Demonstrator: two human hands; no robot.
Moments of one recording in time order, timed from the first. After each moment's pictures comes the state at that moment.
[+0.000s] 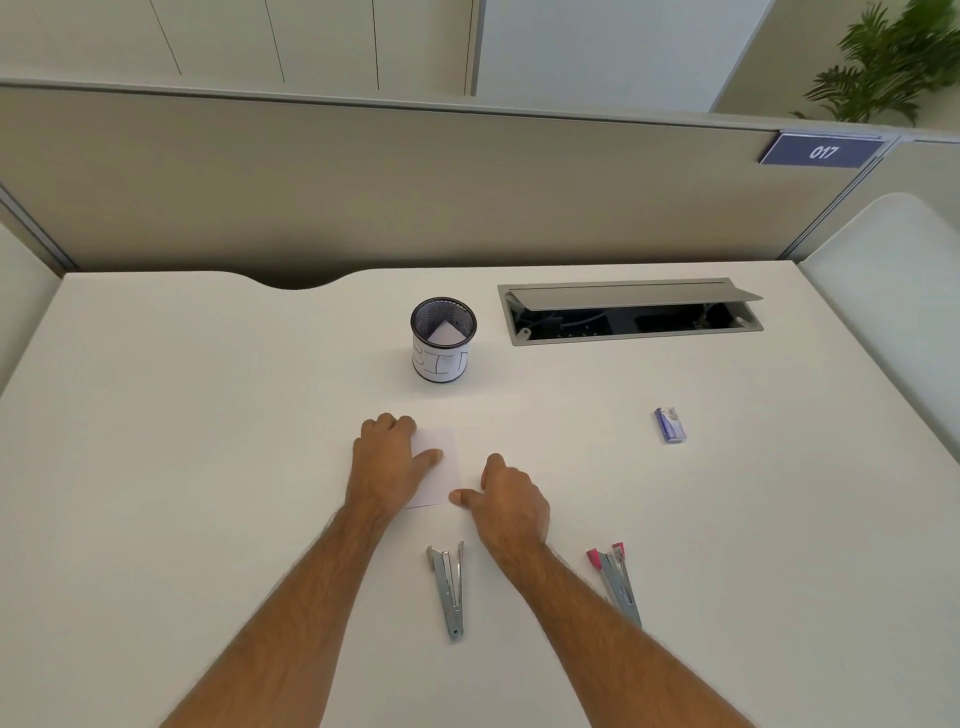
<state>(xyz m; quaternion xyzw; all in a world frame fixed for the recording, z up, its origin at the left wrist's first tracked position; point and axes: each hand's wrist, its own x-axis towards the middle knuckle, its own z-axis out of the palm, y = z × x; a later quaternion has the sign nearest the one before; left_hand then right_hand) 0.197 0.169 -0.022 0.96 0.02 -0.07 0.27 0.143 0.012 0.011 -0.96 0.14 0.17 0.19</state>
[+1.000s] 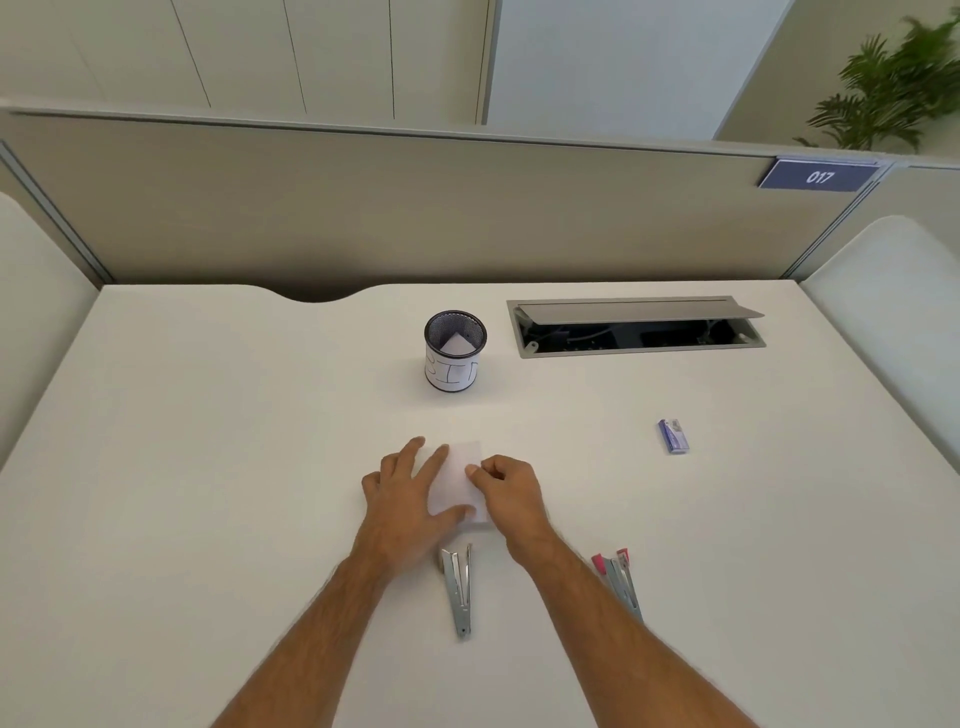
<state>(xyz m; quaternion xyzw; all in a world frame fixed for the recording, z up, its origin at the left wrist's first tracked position) 0.137 0.170 -0.022 0.96 -0.06 -0.07 0.26 0.148 0.011 0.006 -0.79 0.20 0.12 0.57</state>
